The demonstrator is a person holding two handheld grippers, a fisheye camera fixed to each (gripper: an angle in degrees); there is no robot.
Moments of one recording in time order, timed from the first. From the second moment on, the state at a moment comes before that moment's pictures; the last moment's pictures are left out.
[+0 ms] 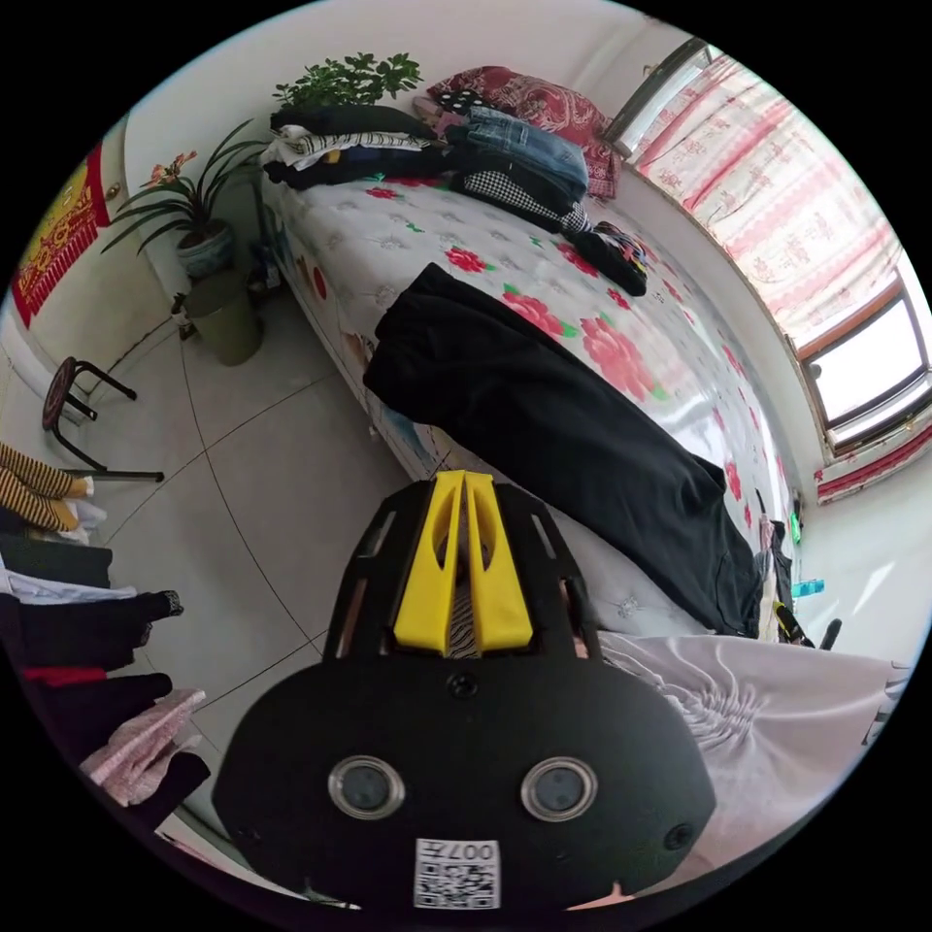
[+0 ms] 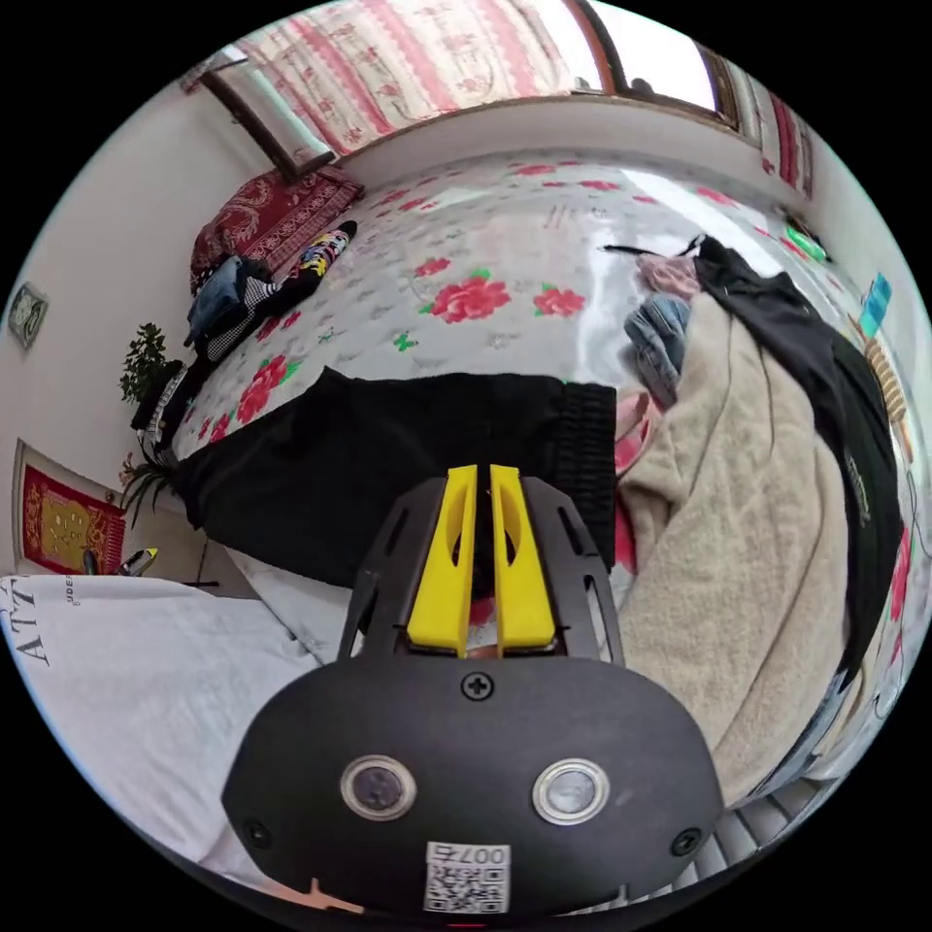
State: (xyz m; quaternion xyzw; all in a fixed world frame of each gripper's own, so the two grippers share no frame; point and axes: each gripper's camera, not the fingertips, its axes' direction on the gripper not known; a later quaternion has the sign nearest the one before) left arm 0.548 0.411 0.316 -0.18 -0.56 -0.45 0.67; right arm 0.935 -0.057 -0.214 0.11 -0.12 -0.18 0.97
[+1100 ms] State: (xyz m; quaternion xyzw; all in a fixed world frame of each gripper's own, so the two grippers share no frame) left arm 0.220 0.394 0.400 -0.47 -0.47 -0.29 0.69; right arm 0.619 -0.226 0.055 -0.08 0.01 -0.13 0.99
